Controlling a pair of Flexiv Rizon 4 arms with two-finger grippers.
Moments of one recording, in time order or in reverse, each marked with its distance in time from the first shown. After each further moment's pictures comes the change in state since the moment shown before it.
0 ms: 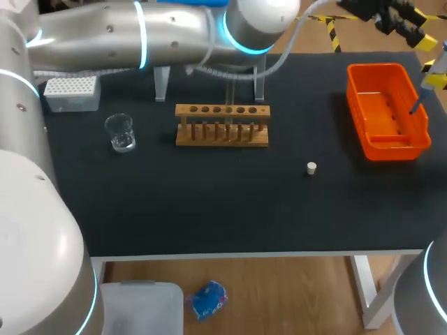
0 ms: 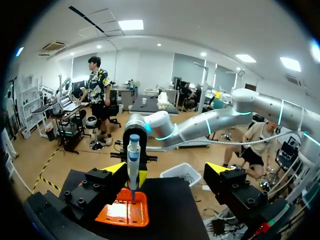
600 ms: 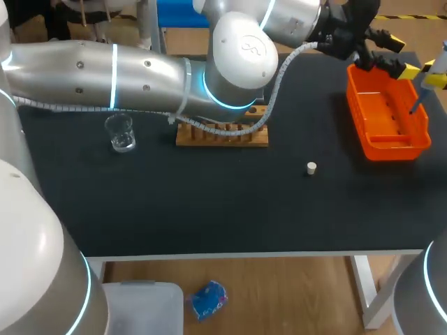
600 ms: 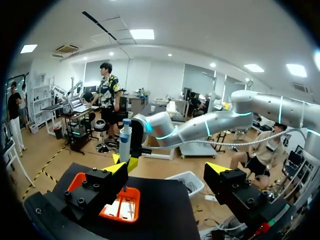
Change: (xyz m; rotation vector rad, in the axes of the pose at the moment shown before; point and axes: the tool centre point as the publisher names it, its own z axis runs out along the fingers) left arm 0.034 0.033 -0.010 0.102 -0.084 -0.042; right arm 0.000 0.000 0.000 0.000 0.000 0.000
